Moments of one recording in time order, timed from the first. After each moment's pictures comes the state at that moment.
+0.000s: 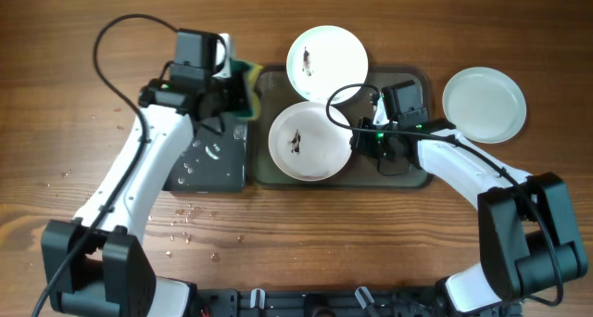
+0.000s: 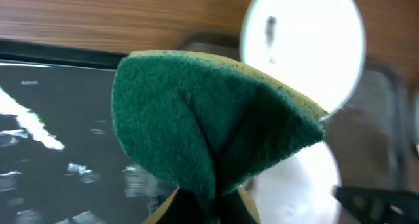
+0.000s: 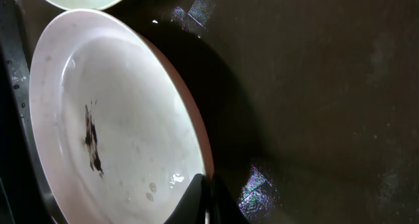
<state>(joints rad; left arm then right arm) -0.23 1.60 1.24 -0.61 0.21 -0.35 0.29 1.70 0.88 -0.30 -0.35 0.56</state>
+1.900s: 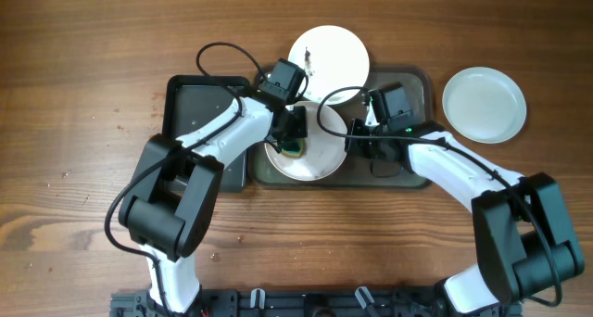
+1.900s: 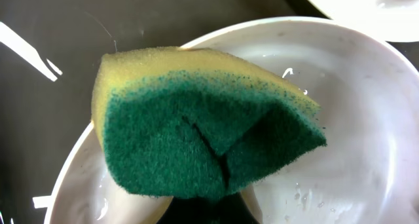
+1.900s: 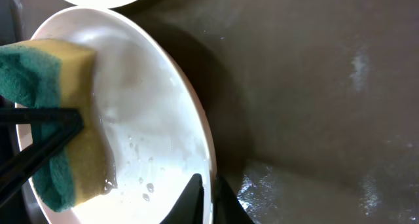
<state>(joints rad) -0.50 1.99 1.28 -0.56 0.11 -0.50 0.35 1.70 0.88 -0.27 -0.27 0.58</state>
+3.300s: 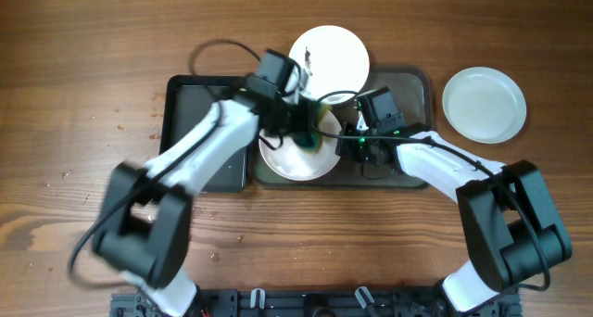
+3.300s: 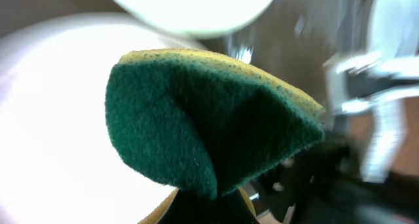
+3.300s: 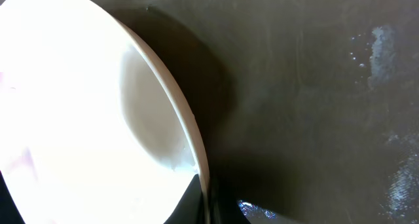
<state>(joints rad) -0.46 1.79 1.26 -0.56 0.37 -0.50 0.39 1.77 0.88 -0.22 -0.27 0.66</state>
